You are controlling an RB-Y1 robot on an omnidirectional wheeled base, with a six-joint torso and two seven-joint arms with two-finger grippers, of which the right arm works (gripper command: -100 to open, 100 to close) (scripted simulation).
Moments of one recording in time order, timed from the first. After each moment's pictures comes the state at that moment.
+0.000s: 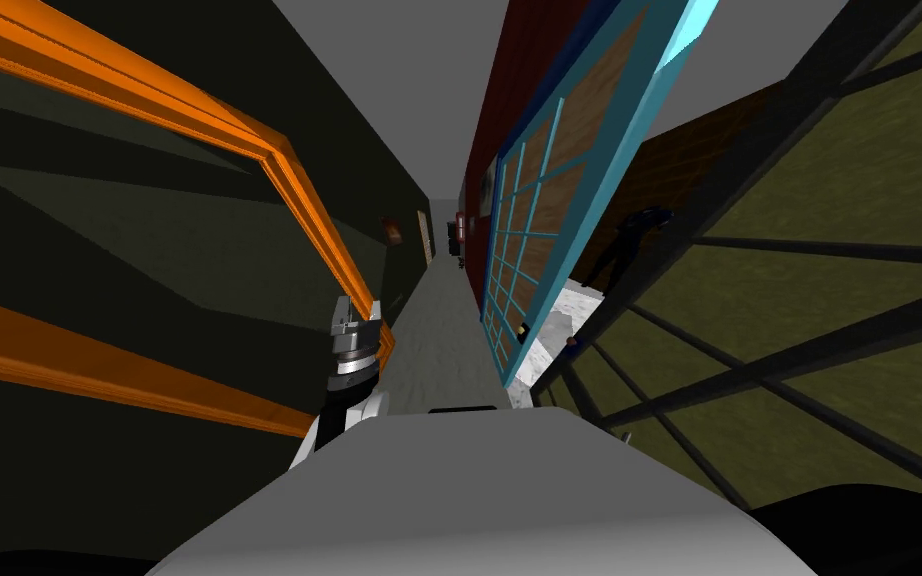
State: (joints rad) arm 0.55 -0.14 -0.08 -1.00 -1.06 -1.24 -1.12
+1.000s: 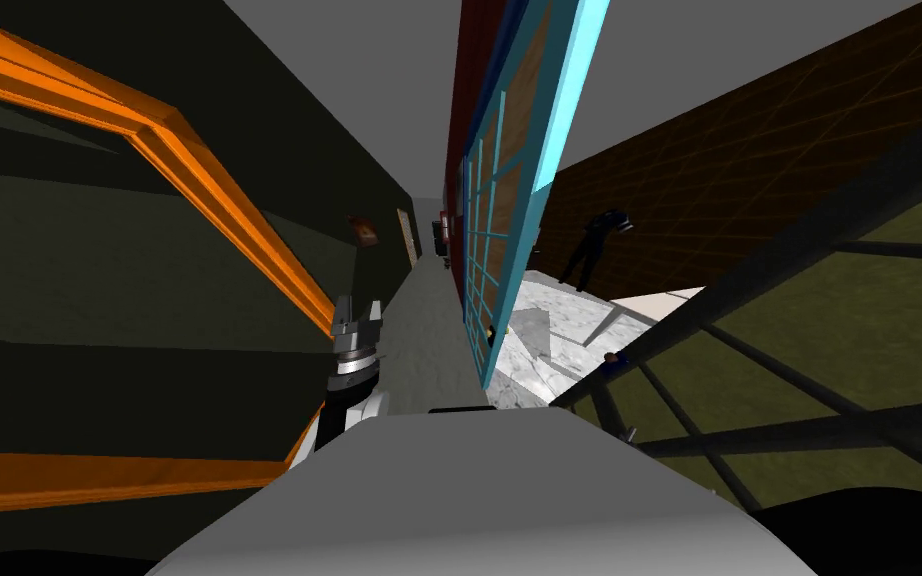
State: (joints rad) arm 0.48 -0.16 -0.18 -0.92 -1.00 -1.22 -1.11
